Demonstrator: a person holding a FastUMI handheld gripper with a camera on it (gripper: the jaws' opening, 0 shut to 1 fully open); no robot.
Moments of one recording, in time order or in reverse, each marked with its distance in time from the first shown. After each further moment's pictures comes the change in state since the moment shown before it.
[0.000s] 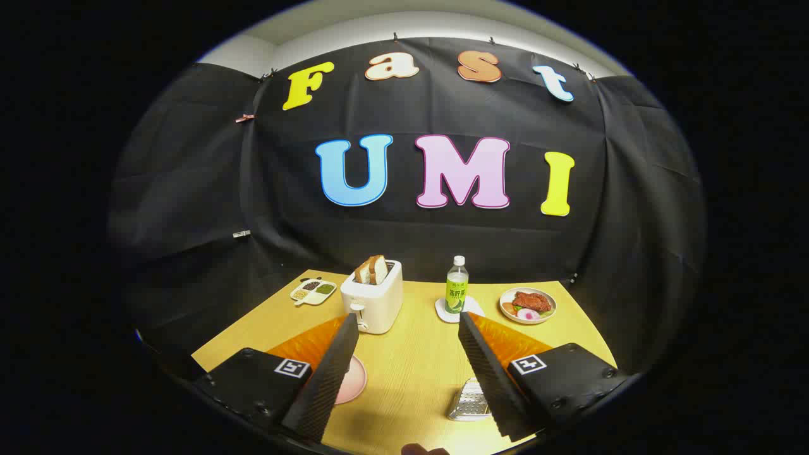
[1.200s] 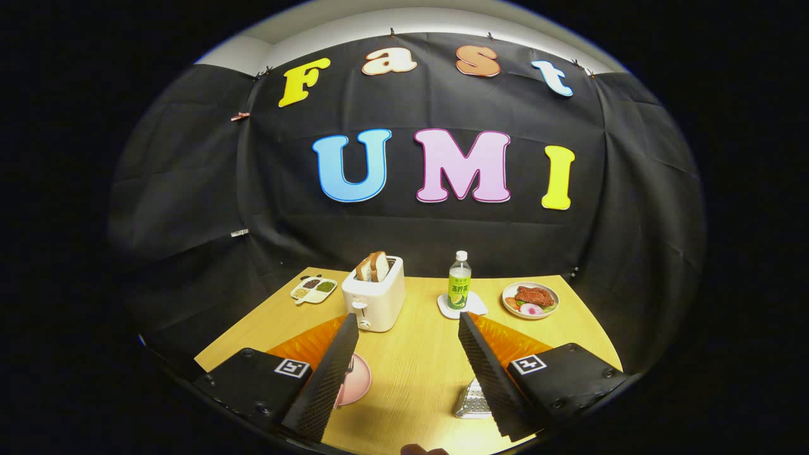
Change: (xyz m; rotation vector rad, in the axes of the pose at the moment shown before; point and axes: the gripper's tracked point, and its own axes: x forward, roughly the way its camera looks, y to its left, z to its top) arm 0.014 0.012 -0.002 0.014 0.040 0.001
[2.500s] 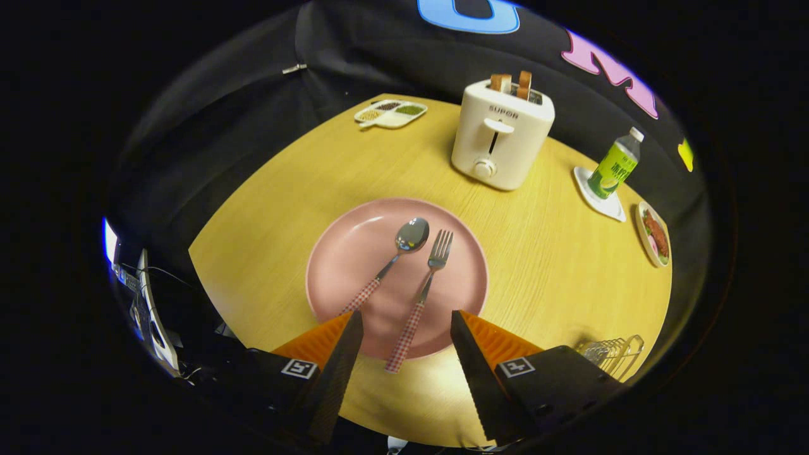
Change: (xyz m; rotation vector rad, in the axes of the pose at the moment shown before) arm 0.088 0.138 -0.260 -0.222 0.805 0.273
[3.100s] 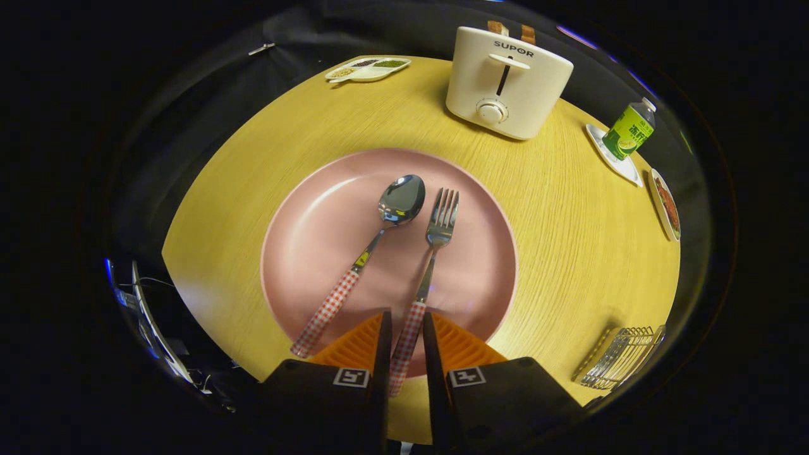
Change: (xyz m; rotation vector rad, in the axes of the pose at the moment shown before) arm 0.044 -0.005 -0.017 0.076 0.162 -0.042
